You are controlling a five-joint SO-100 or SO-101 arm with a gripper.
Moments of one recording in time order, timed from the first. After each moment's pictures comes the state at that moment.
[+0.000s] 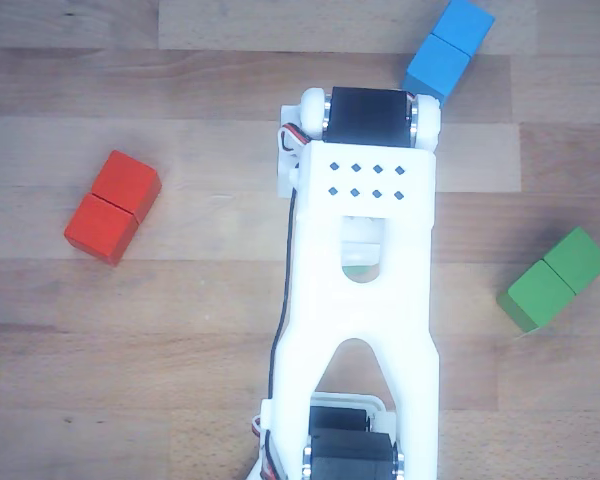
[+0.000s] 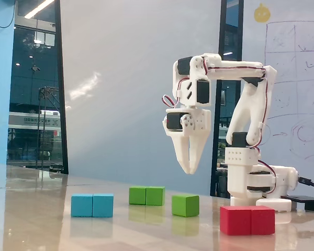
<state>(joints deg) 0.8 110.8 117.0 86.4 -7.0</state>
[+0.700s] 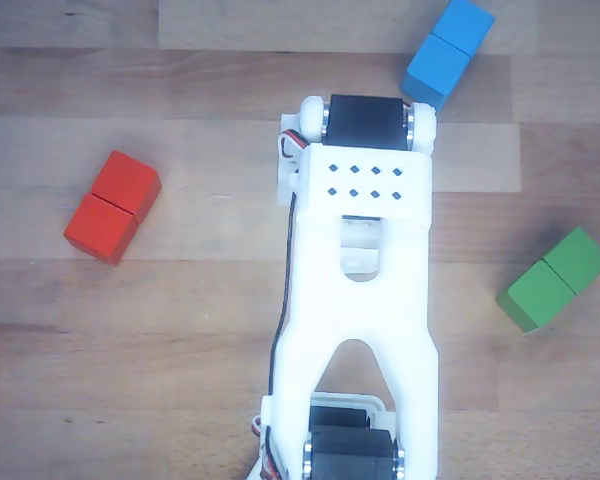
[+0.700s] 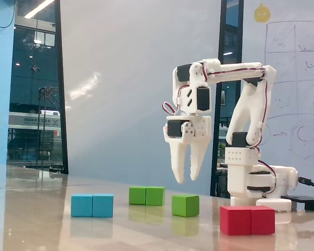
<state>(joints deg) 0.8 110.4 120.8 83.1 -7.0</state>
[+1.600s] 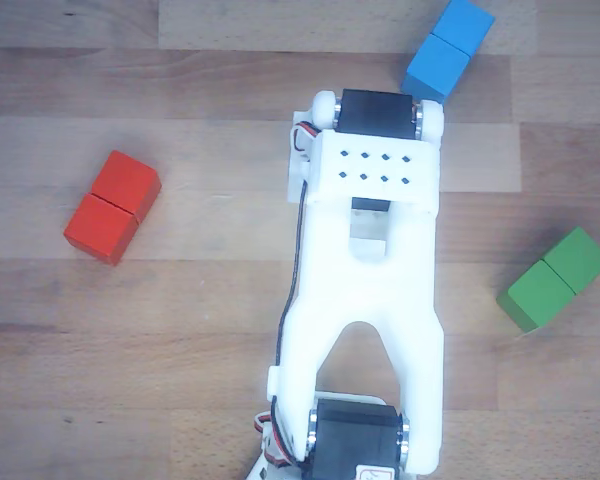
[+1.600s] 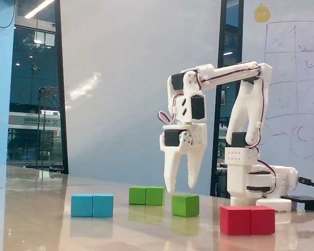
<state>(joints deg) 3.1 105.6 122.4 79.5 -13.8</state>
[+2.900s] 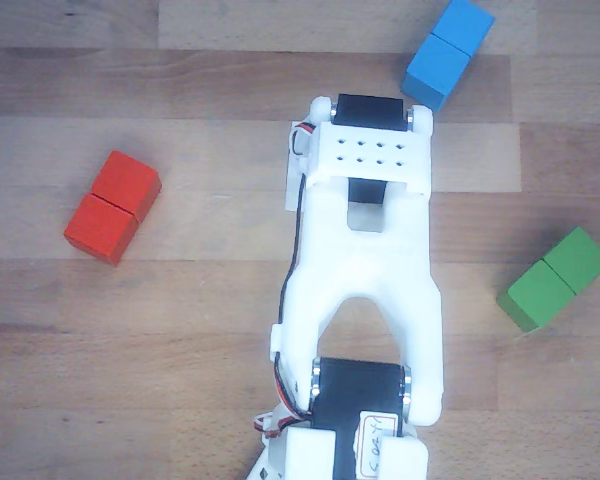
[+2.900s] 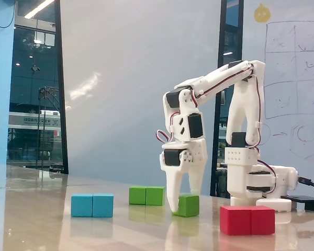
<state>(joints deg) 2.3 96.7 125.5 72.0 -14.3</state>
